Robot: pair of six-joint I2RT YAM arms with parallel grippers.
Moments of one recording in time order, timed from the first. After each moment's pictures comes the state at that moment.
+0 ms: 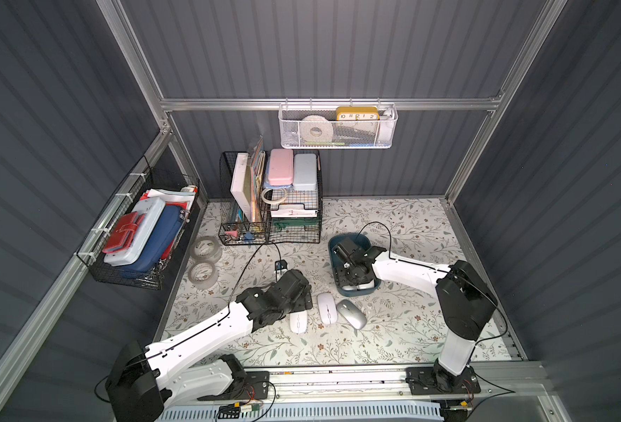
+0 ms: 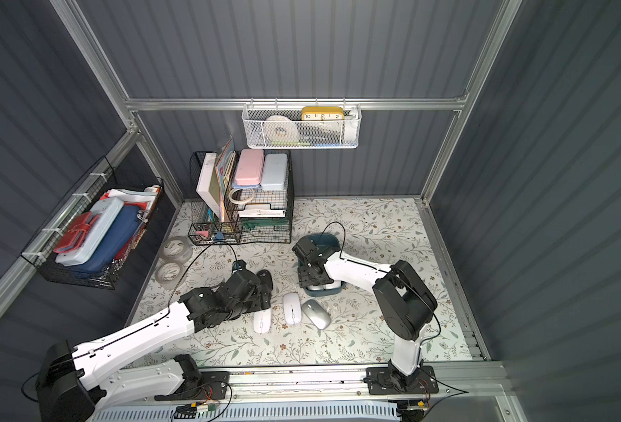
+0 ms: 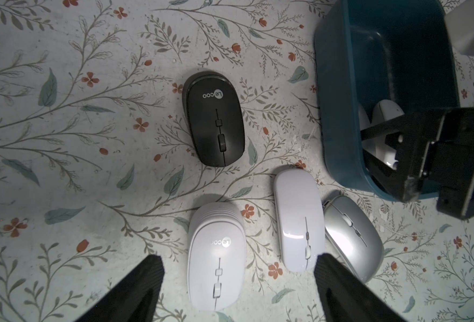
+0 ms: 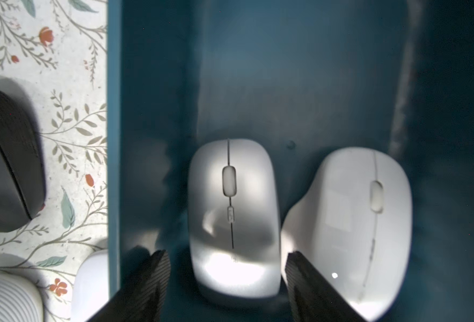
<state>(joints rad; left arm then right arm) -0.88 1.12 0.78 -0.67 -0.25 -0.86 0.74 1.82 1.23 -0.63 0.12 0.54</state>
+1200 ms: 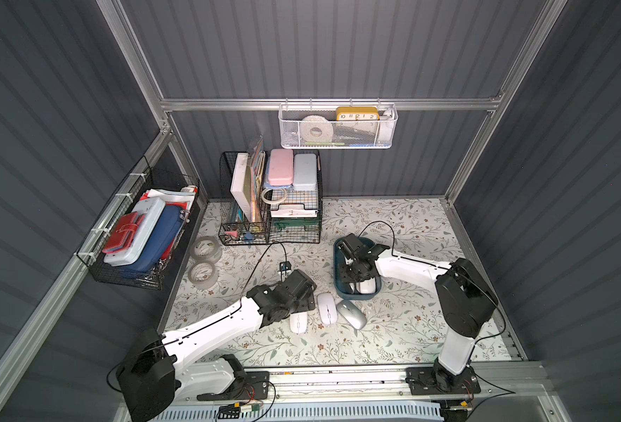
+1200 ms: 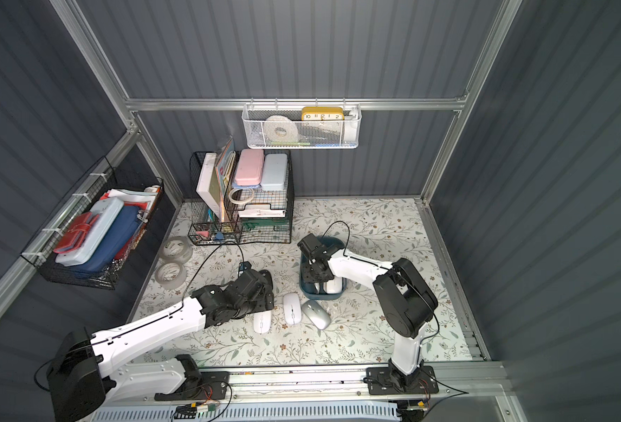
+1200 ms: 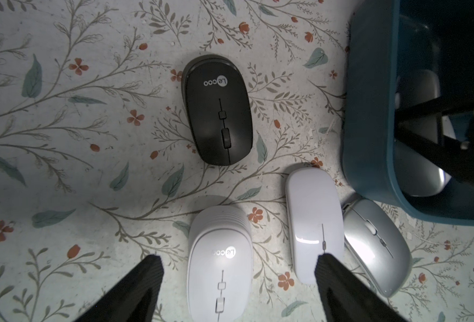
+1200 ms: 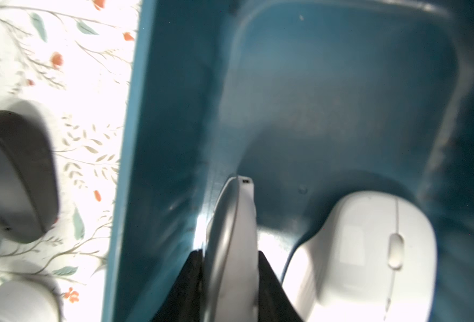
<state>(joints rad) -0.88 1.21 0.78 -0.64 -0.25 -0.86 0.68 1.82 1.21 -0.57 0.04 0.54</state>
